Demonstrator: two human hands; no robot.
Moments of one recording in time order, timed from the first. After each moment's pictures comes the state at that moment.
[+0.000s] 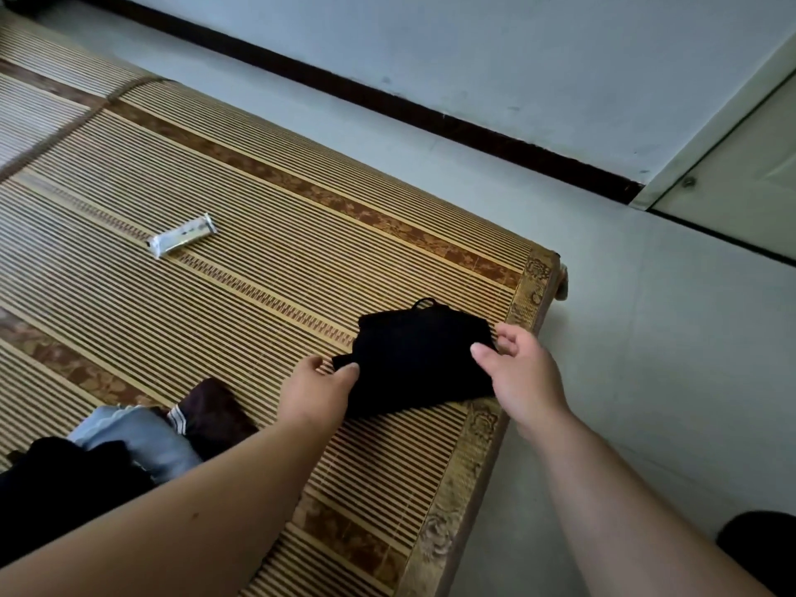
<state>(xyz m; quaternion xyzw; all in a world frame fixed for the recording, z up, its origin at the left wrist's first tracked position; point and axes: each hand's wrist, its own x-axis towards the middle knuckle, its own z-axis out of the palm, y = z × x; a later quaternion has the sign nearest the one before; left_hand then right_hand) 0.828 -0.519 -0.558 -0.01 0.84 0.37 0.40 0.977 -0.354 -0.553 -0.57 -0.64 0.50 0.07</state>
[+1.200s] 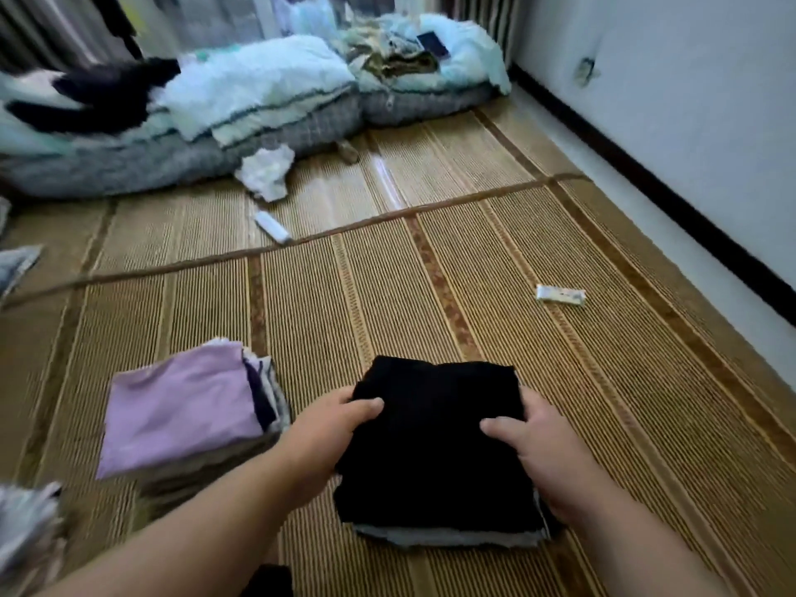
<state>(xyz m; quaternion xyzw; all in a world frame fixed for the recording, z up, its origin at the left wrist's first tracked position) 0.810 -0.881 -0.418 -0.22 0.64 0.67 0.32 0.828 -0.635 -0.415 -0.16 -0.71 0.64 -0.23</state>
